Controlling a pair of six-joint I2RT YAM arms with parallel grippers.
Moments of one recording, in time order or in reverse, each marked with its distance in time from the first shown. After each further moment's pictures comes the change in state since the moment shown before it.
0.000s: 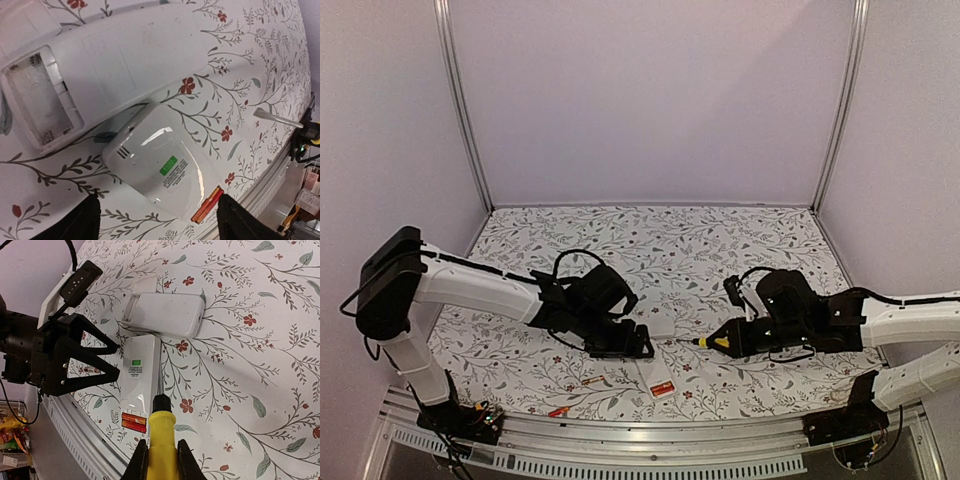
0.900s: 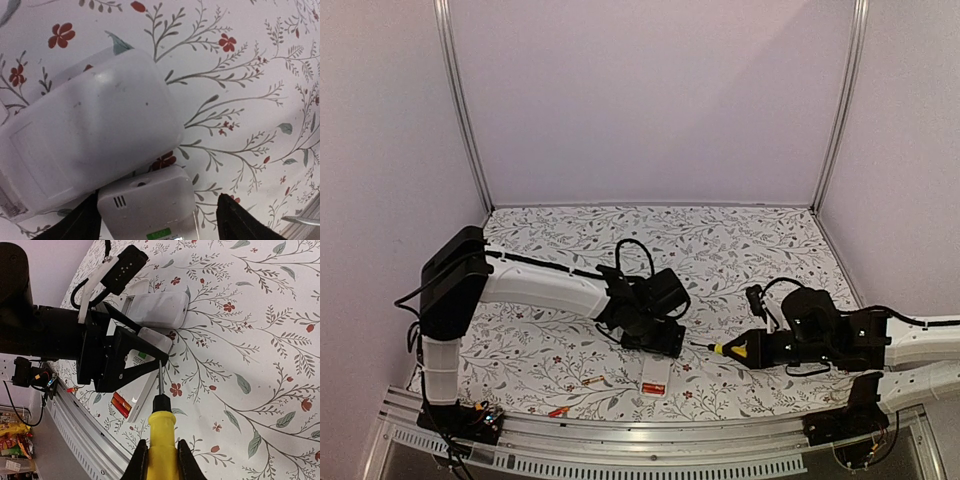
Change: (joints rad) left arm -0.102 0.351 0.455 -0.274 -0.242 0.024; right arm 0.054 -0.210 -0.147 0.001 0.095 0.070
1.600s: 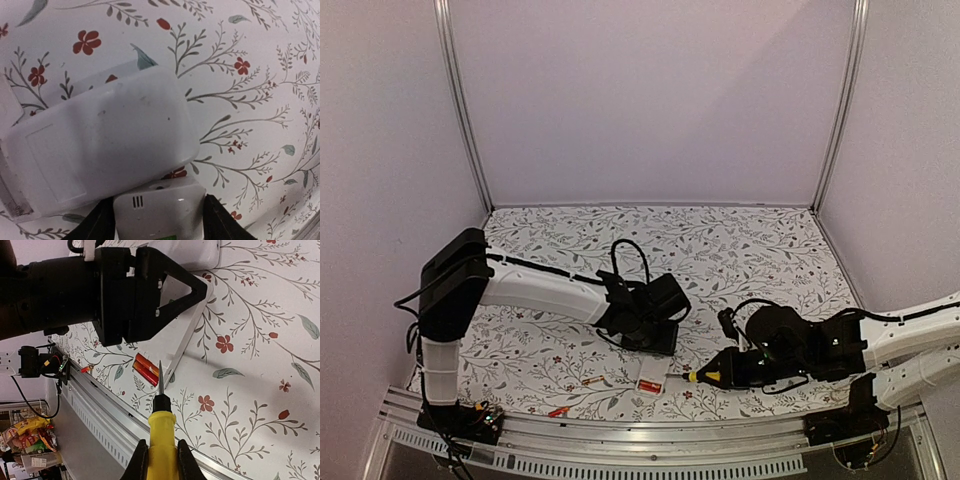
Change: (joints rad) left arm -0.011 0.002 -0.026 0.040 -0.114 -0.073; right arm 0.195 0.200 0.086 0.028 -0.006 0.275
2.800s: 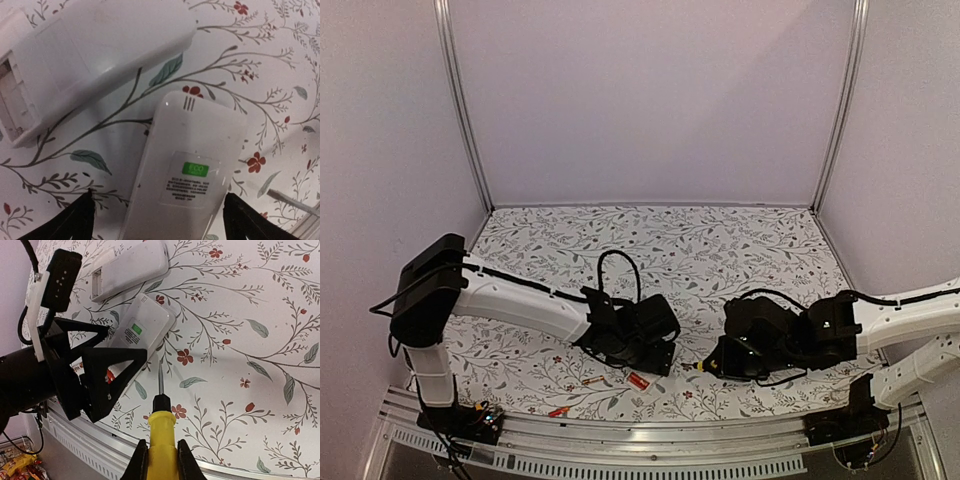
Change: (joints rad) left arm -0.076 -0.124 -0.166 0.028 -0.056 -0.017; right arm 0.037 0.111 0.230 -0.325 0.174 0.143
